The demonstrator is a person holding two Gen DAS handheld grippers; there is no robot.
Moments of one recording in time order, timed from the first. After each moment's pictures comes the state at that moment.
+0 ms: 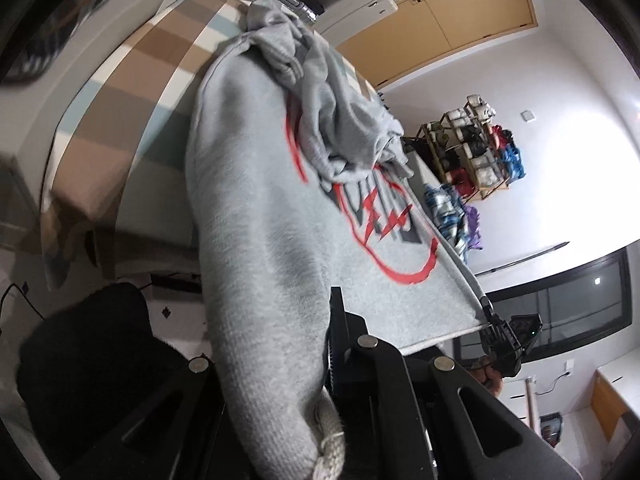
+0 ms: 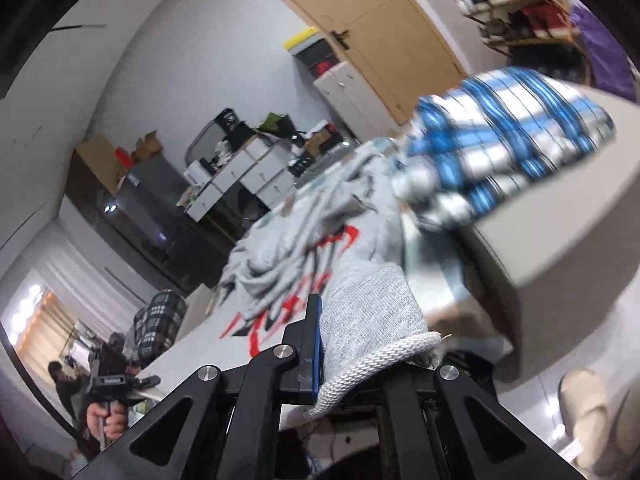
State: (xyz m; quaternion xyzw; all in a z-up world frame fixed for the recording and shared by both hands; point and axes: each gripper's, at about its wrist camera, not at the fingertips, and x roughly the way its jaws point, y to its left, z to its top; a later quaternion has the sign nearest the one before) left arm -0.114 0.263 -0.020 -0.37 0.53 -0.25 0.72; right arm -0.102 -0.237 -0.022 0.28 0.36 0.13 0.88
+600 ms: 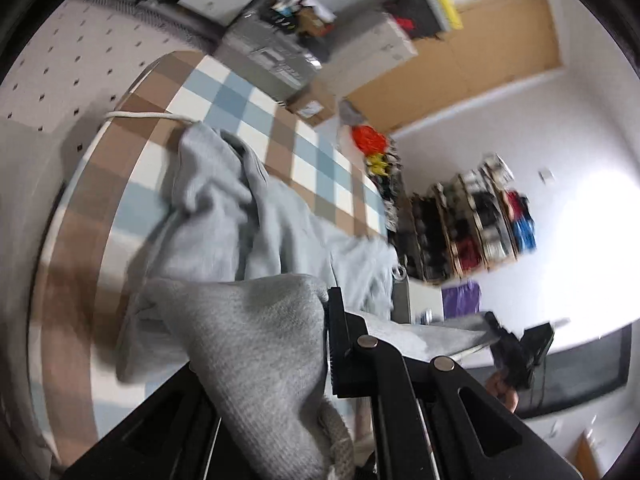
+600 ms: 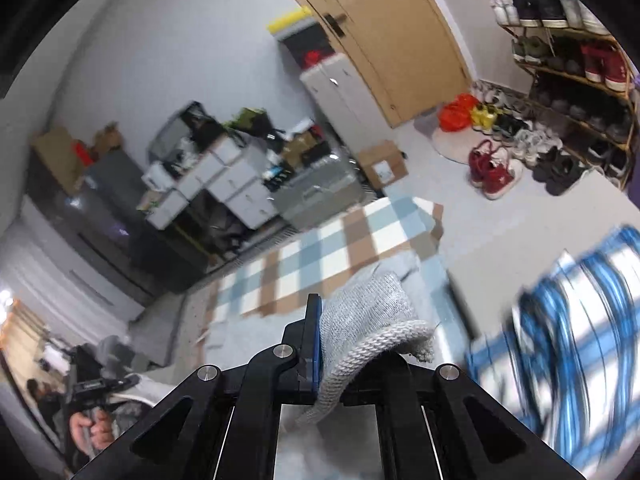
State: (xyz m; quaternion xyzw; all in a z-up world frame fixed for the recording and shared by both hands) left arm 0.170 0.254 0.027 -0.39 0.52 -0.19 0.73; right arm 0.227 -0.204 0.032 0.24 0.43 0.07 0.87
